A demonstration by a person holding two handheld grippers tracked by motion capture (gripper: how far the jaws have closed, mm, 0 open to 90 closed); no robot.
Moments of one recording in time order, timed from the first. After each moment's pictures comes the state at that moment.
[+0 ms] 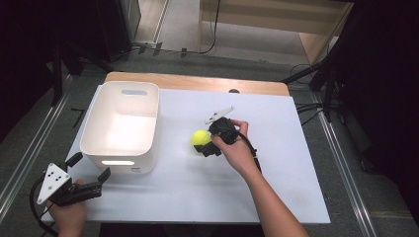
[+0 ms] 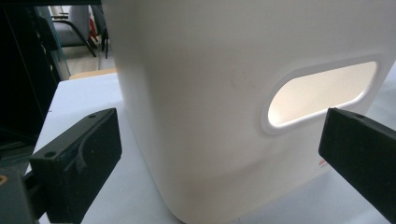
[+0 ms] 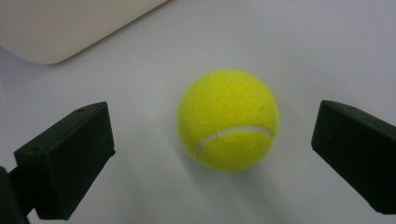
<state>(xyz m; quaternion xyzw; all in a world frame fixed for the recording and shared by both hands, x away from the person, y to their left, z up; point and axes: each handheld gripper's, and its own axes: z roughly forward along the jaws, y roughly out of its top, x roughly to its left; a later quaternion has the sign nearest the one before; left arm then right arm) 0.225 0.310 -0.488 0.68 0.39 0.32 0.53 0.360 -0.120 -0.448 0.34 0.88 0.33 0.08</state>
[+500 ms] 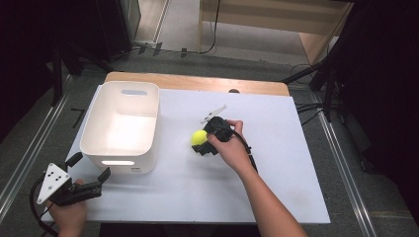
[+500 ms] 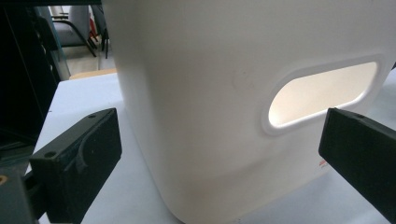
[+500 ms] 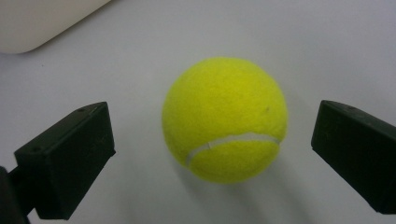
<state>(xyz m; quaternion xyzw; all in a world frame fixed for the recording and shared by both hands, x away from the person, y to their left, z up) 0.225 0.310 -0.488 0.68 0.39 0.32 0.53 0.375 -0.109 -0.463 0.35 0.89 0.29 0.06</state>
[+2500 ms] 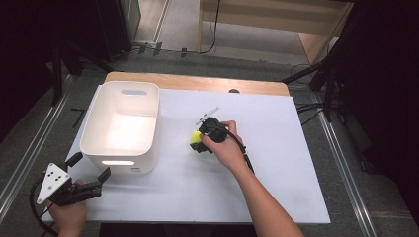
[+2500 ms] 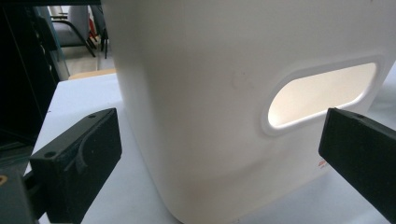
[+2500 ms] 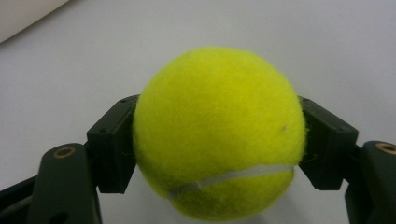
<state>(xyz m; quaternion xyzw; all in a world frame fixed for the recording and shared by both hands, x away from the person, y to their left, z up) 0.225 0.310 -0.488 0.68 0.39 0.32 0.53 0.380 -0.097 -0.471 0.36 0.89 0.27 0.07</state>
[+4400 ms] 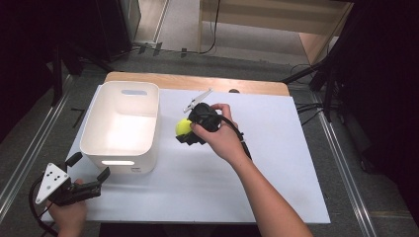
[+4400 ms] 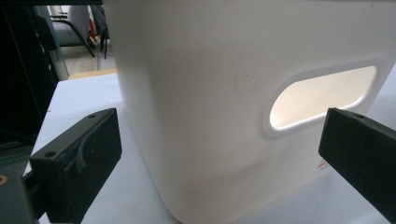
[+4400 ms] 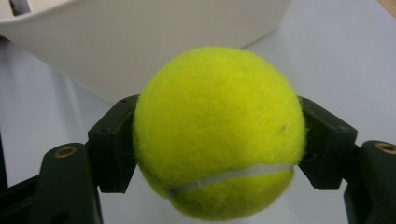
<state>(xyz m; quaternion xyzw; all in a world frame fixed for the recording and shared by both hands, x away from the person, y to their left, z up) 0.226 0.312 -0.487 0.68 0.39 0.32 0.54 0.367 -0.071 -0.388 0.26 0.91 0.32 0.05</state>
